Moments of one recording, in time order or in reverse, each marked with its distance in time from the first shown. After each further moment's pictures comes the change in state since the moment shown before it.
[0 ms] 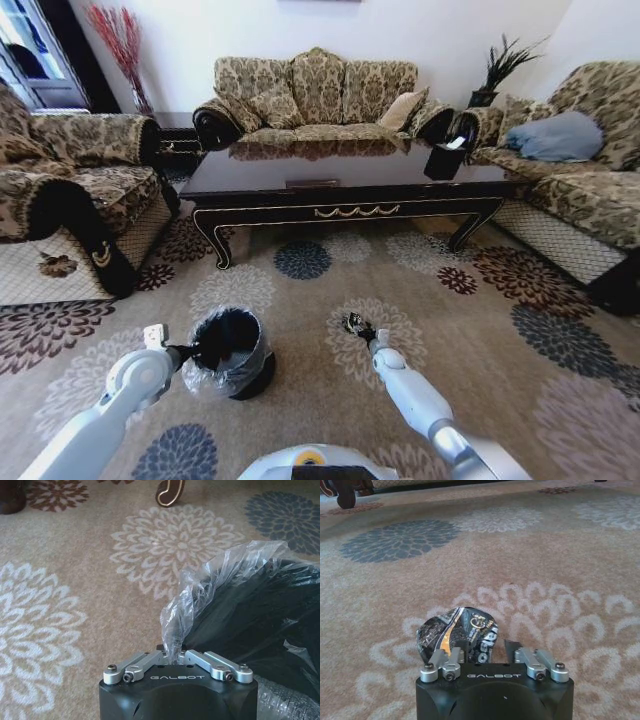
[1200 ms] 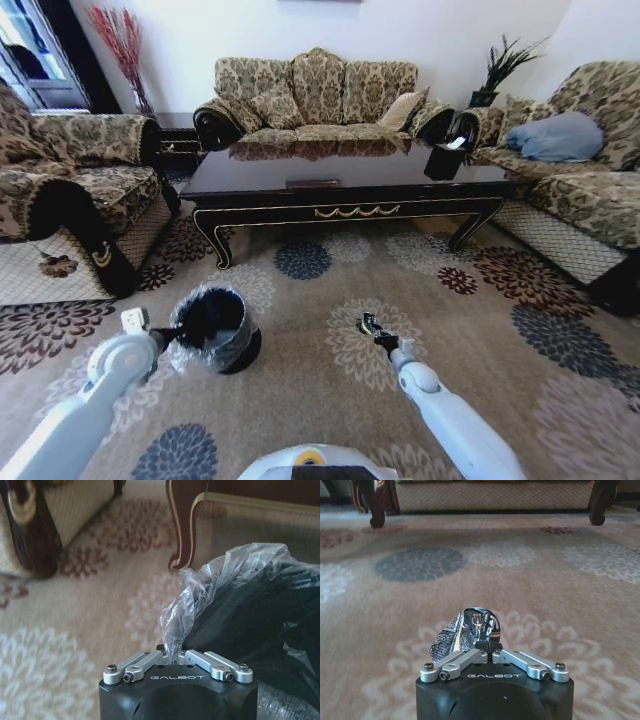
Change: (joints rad) left arm -0.198 0.087 -0.012 -0.001 -0.070 -0.029 -0.097; right arm -0.417 -0.300 0.063 0.683 0.063 -0.096 0.097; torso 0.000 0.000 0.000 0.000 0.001
